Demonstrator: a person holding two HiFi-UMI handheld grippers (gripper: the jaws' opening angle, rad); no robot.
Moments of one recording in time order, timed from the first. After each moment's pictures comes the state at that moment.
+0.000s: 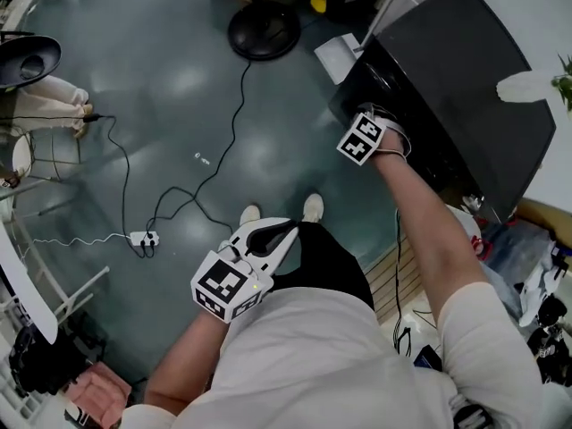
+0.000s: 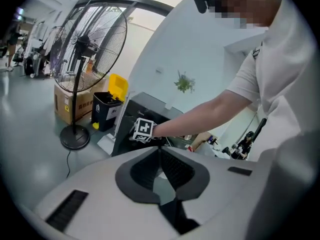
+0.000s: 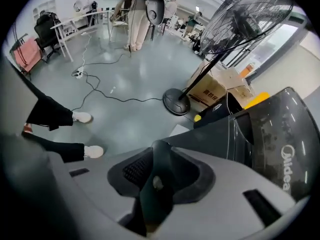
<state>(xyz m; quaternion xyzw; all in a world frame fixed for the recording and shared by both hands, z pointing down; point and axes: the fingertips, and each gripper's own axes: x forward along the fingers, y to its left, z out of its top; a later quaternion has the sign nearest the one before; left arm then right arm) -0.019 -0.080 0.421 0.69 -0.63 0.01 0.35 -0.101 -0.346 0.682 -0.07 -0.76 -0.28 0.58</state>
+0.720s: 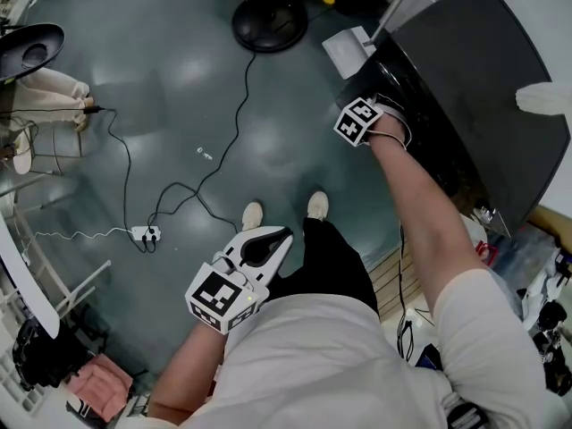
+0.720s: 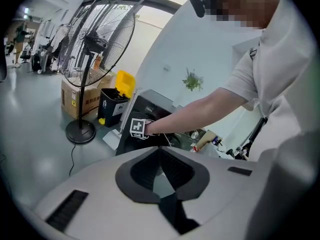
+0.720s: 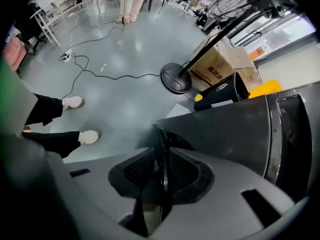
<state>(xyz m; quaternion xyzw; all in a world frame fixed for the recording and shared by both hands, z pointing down) -0.036 -0.073 0.445 0.66 -0.65 0.01 0.38 -0.112 -0.391 0.749 -0.03 -0.67 -0.29 0.68</state>
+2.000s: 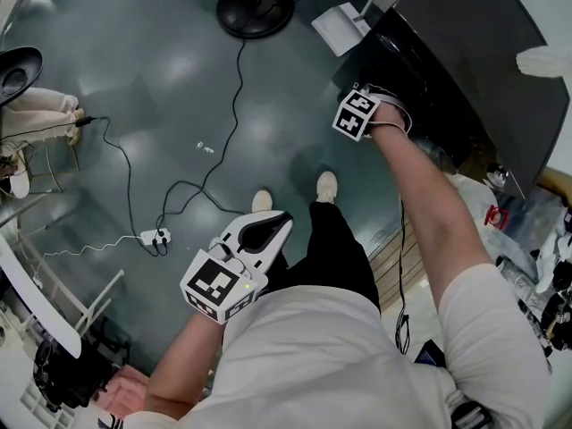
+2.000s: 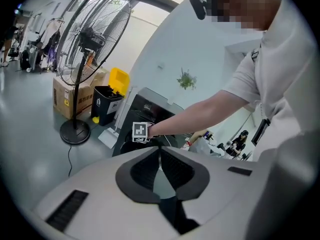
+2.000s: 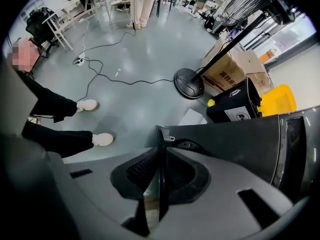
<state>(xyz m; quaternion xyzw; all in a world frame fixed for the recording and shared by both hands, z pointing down) -0.065 -0.040 0.442 0.70 -0.61 0.02 0.38 -0.098 -0.324 0.749 -0.08 -0.68 -0.27 0.68</state>
